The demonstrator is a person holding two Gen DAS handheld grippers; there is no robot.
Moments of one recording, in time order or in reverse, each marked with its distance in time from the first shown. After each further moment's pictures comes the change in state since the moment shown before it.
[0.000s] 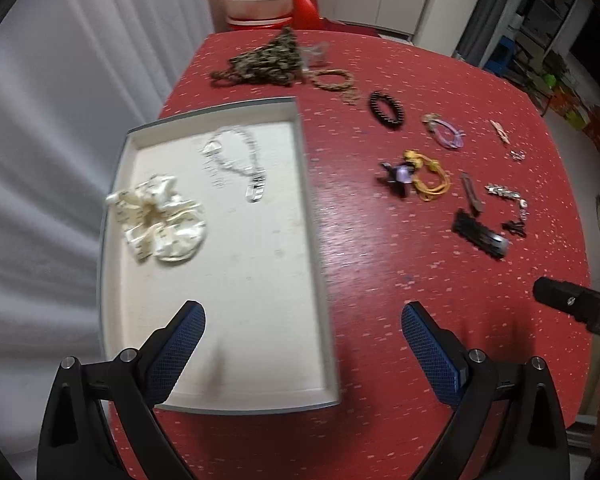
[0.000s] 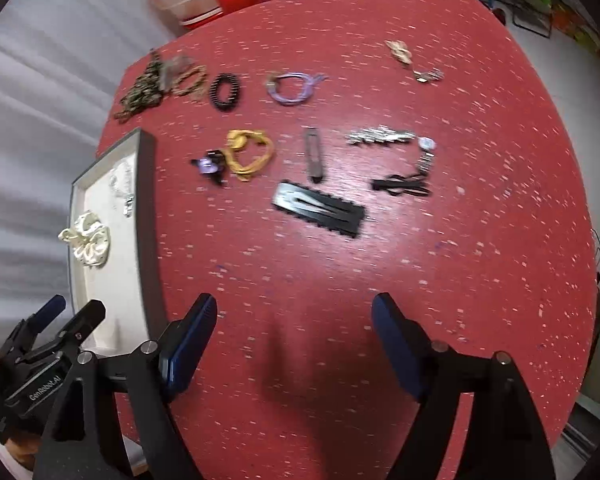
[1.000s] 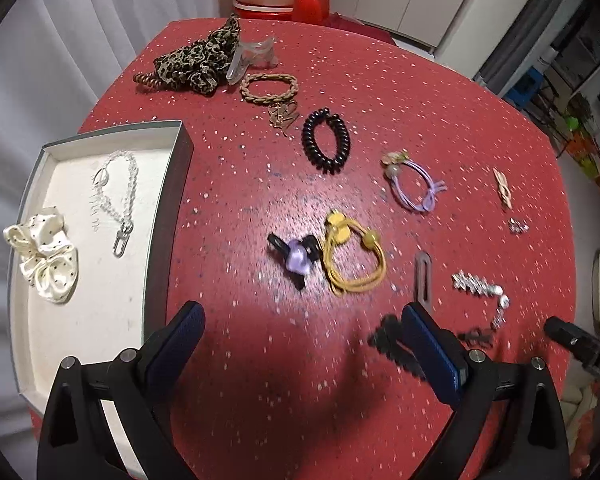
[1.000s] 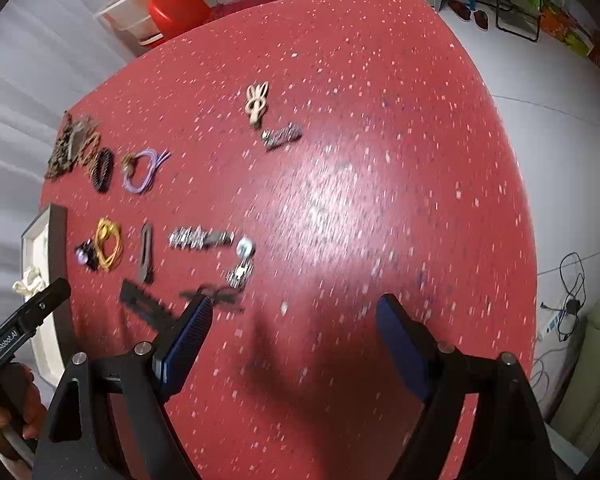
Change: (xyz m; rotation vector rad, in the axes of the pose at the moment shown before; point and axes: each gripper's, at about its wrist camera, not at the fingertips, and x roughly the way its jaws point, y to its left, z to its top) left arm 0.071 -0.088 0.079 -0.181 0.025 -0.020; right arm 0.017 -0.133 0.108 -0.018 -0.026 -0.049
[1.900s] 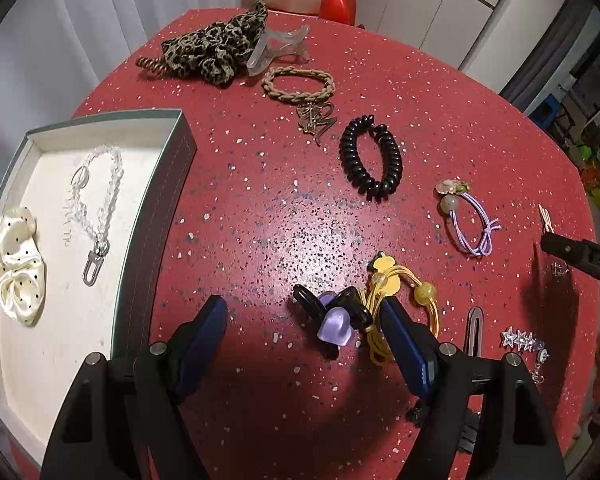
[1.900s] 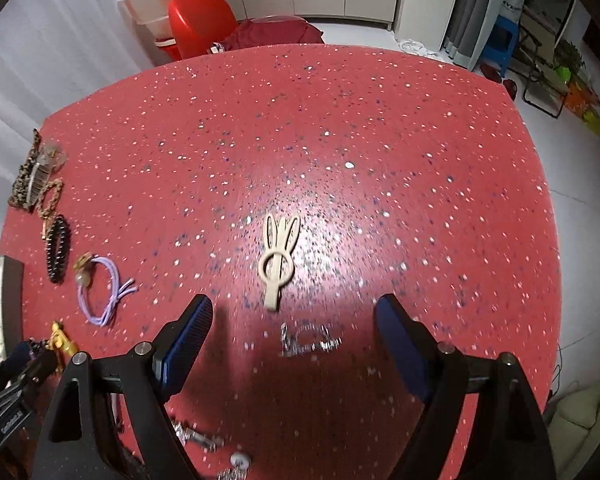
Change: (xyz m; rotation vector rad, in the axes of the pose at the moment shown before) left arm 0.060 0.022 0.021 -0.073 -0.061 0.012; right arm 0.066 0.041 0.108 -0.178 -0.097 -0.084
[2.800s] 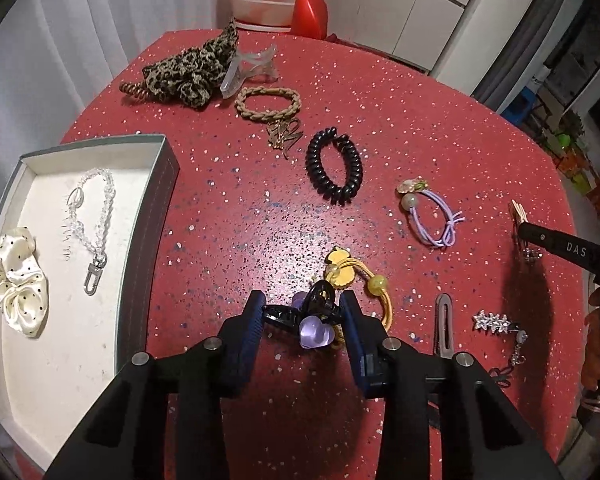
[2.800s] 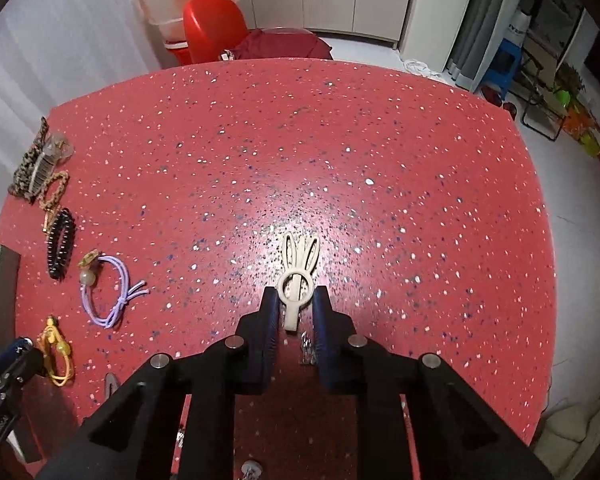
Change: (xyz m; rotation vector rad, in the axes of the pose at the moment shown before) left arm -0.034 -0.013 -0.013 0.066 -0.040 -0.056; right arm -0.018 0.015 -0.013 -0.043 -0.057 -0.013
